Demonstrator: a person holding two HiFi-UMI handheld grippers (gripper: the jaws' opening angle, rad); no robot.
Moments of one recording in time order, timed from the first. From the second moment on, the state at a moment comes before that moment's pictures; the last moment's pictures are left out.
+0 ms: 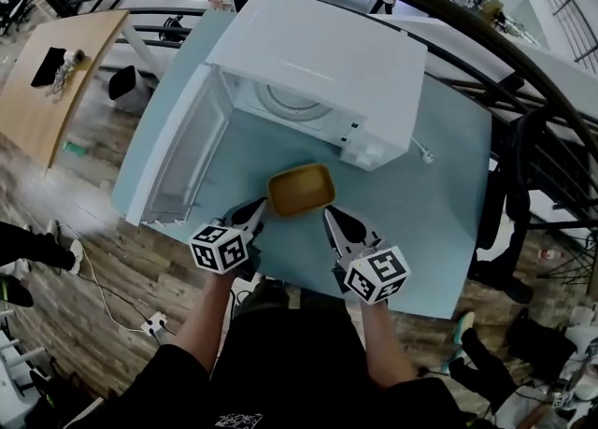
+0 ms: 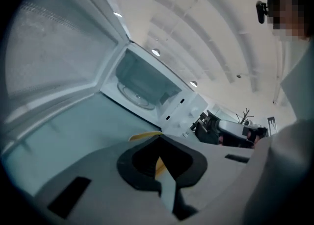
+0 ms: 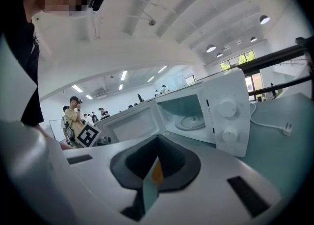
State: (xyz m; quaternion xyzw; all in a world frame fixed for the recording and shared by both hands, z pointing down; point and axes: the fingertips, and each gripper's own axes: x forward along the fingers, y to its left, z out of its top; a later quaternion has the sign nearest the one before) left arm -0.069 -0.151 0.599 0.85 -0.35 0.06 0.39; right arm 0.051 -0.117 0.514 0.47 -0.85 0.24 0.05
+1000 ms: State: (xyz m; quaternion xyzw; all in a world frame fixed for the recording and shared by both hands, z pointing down) left arm -0.073 -0.161 0.676 0.72 -0.34 -0.07 0.60; right arm 0.038 -0.118 0.569 0.44 -0.85 0.28 0.07
